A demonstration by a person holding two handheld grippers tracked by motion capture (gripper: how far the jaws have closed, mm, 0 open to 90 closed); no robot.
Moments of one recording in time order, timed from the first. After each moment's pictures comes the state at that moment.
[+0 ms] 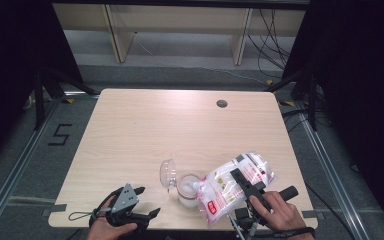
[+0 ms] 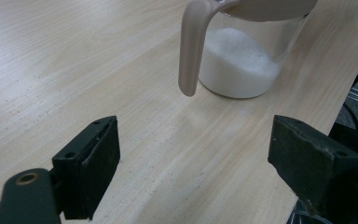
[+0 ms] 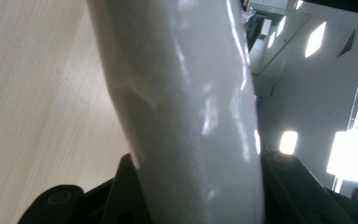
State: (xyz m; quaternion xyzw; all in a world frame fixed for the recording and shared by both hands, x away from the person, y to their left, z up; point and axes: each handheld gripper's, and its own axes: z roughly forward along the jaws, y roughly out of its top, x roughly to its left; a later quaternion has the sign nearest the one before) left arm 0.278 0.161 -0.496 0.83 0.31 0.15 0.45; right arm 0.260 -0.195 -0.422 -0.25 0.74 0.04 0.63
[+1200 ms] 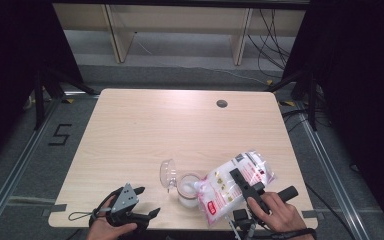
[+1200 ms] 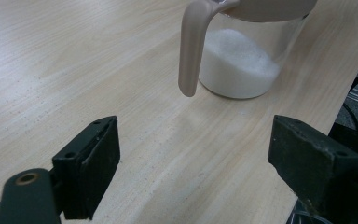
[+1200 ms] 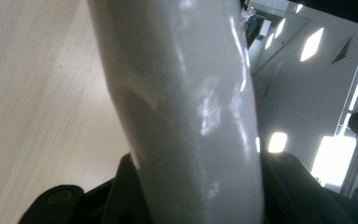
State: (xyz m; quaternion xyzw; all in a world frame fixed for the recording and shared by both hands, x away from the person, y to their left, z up) left arm 0.279 0.162 -0.495 0.83 0.30 0.15 0.45; right arm 0.255 -0.193 -0.423 -0.24 0.73 0.01 0.64
